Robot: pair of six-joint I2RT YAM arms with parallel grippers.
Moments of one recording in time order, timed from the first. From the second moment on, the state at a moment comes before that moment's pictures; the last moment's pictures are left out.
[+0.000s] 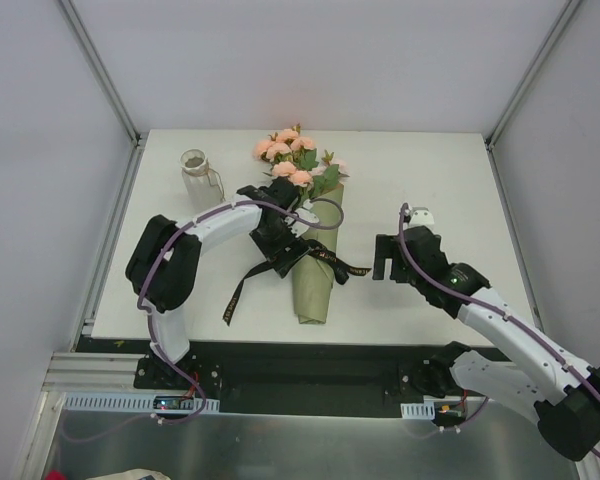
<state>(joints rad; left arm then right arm) -0.60 1.86 1.35 -0.88 0.23 0.32 0.64 0.92 0.72 -0.60 0.36 0.45</state>
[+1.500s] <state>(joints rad) -0.52 1.50 1.13 -0.71 0.09 0.34 0.78 1.49 0.82 -0.40 0.44 0.26</state>
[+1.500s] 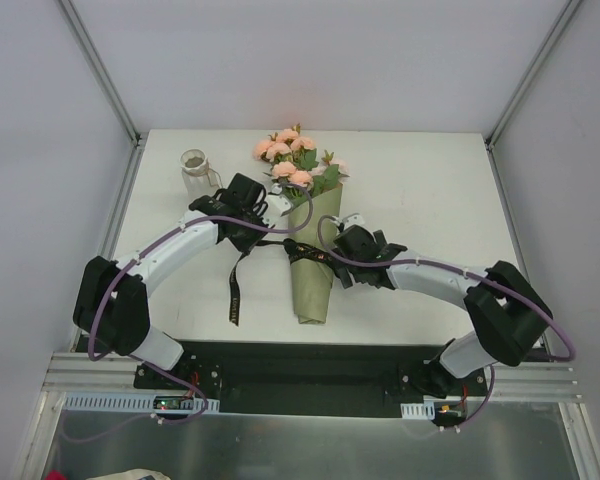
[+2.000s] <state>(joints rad) -0.44 1.44 1.18 -0.77 -0.04 0.34 0.80 1.60 0.84 -0.24 0.44 0.18</state>
